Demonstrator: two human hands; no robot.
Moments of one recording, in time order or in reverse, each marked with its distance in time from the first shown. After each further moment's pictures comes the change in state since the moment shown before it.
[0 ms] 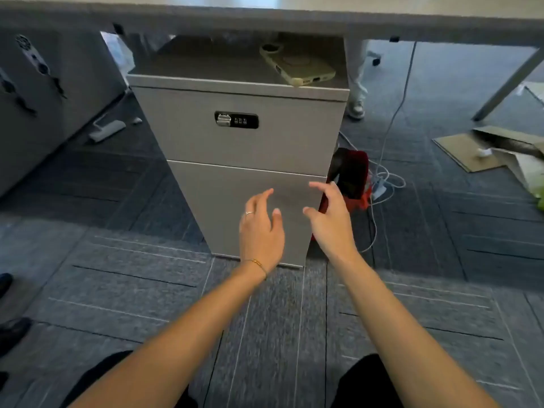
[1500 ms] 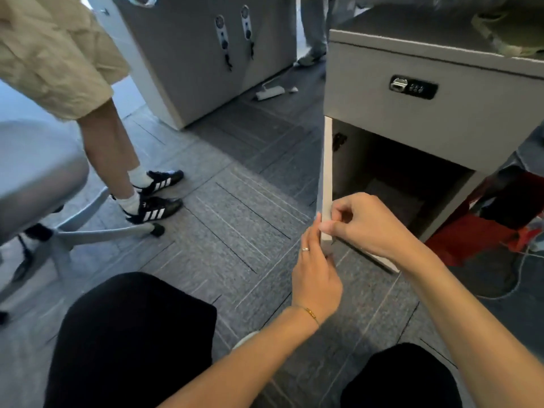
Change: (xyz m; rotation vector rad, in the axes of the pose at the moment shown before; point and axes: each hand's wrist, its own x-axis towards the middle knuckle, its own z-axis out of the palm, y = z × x) left_hand -0.166 -0.029 -0.047 0.094 0.268 -0.290; right_hand -0.073 -0.053 0.070 -0.503 -0.832 -0.482
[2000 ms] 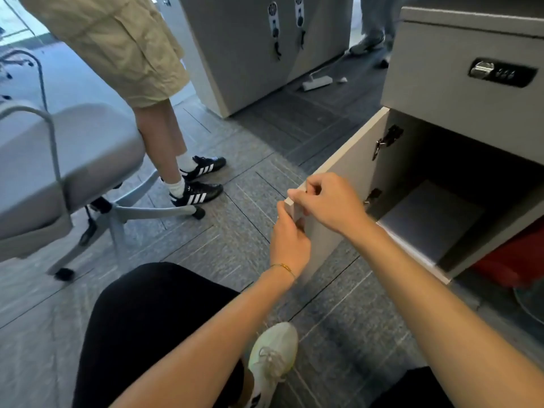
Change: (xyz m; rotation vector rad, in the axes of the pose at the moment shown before) left_hand 0.049 -0.062 -0.082 -0.017 0.232 -0.236; right_hand 0.068 -0.065 0.090 0.166 0.078 -0.089
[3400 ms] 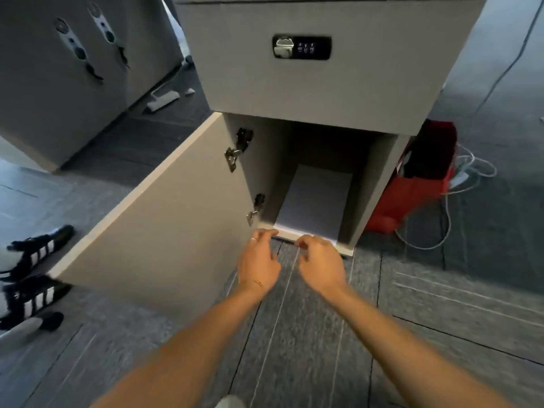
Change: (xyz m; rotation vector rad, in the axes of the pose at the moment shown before) left_hand 0.063 -0.046 0.203 0.362 -0.533 0.372; right_hand -0.056 0.231 0.001 -0.288 0.293 0.556
